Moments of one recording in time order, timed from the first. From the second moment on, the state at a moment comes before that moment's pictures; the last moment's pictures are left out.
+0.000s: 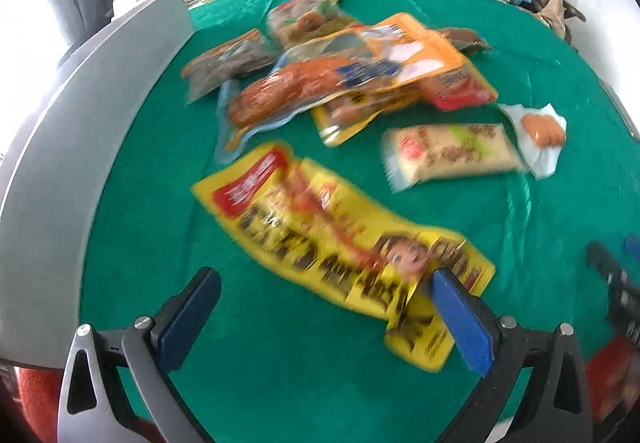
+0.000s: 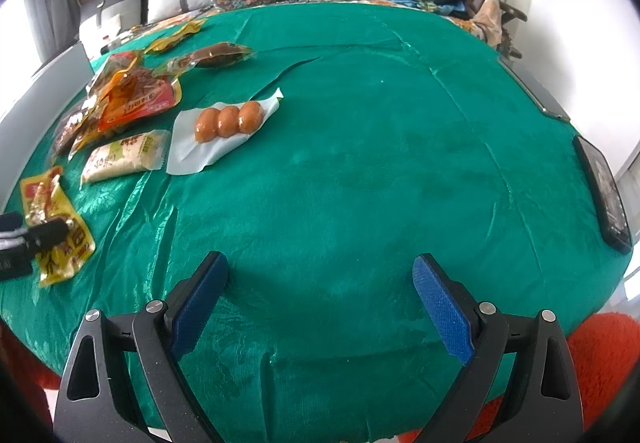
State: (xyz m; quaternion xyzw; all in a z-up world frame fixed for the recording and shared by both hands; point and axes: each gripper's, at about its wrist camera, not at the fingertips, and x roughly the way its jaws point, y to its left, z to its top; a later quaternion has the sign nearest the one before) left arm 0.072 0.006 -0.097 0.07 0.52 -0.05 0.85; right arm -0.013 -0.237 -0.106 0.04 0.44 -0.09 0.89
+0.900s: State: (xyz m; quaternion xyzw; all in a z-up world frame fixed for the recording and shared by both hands) left arm 0.098 0.069 -0.104 0.03 0.57 -0.05 0.82; right arm -0.007 -0.233 -0.109 0.04 0.44 -0.09 0.89
